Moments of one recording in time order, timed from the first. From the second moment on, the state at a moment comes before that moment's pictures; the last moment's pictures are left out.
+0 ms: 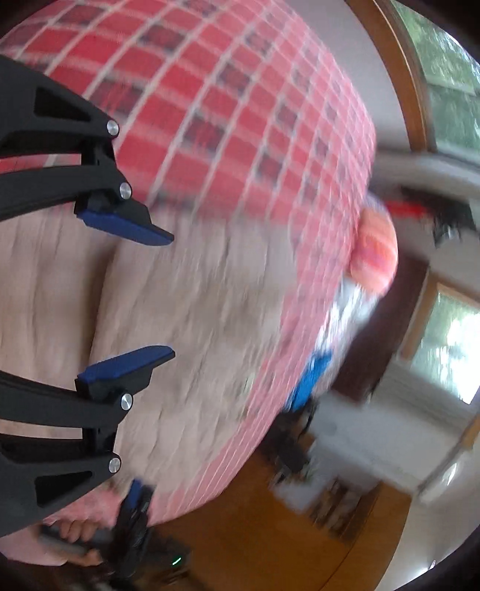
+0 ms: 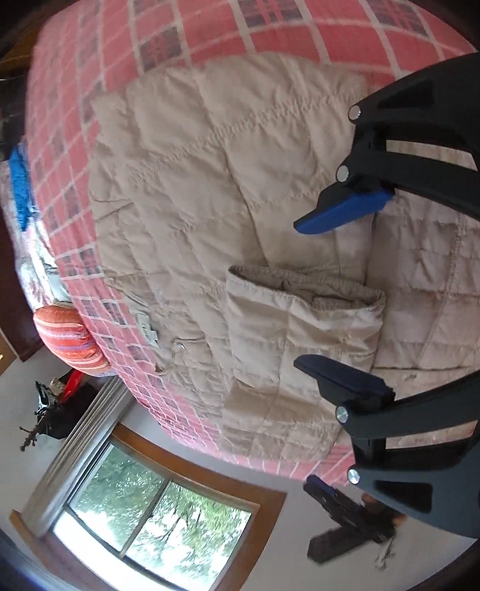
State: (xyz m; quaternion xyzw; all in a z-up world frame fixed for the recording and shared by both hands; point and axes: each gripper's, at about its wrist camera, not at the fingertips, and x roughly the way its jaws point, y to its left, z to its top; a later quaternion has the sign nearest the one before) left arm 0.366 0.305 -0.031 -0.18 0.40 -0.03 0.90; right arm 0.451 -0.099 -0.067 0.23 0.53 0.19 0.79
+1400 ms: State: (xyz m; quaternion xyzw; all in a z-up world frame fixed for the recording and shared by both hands) left arm 0.372 0.262 -0.037 -0.10 0.42 0.01 0.90; right arm 0.432 -0.122 -0.036 0.18 0.50 0.13 0.84
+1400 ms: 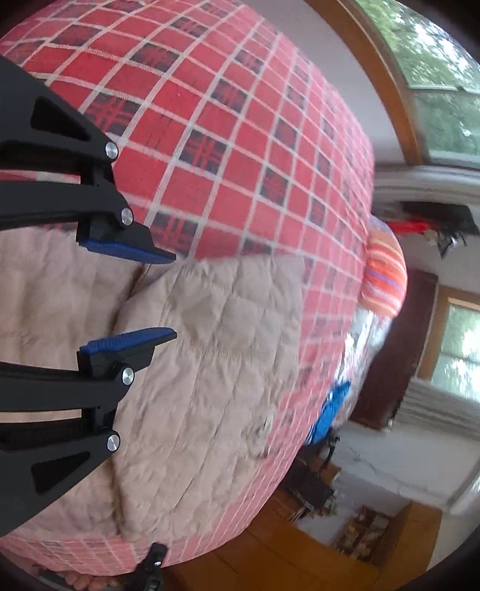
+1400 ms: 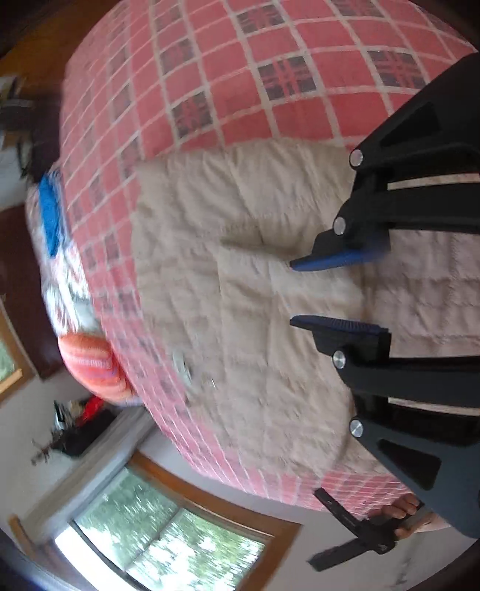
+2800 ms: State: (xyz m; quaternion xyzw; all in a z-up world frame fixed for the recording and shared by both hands) left arm 0.130 0.329 -0.084 -0.09 0.50 -0.04 0.86; right arm 0.160 -0.171 -0.085 0.12 0.53 0.14 0.83
